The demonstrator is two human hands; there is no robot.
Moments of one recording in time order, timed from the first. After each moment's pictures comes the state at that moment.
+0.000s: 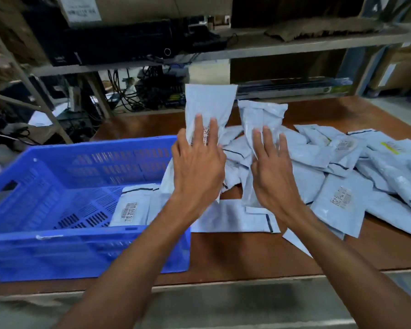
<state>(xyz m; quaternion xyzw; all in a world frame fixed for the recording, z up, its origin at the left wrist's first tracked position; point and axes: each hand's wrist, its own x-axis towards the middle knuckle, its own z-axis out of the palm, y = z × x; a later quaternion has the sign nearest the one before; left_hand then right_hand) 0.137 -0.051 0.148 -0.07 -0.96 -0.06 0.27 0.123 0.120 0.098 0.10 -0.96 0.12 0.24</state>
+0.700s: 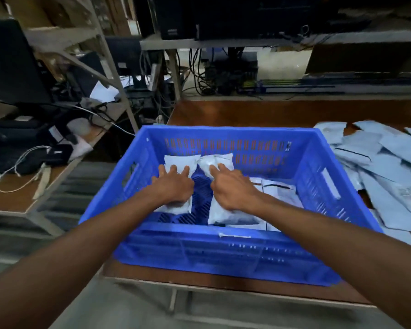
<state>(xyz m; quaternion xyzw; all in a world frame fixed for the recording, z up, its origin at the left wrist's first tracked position) 0.073 -0.468 0.071 0.00 -0.97 0.09 -0.23 0.086 -0.288 0.082 0.21 -0.97 0.10 -0.11</state>
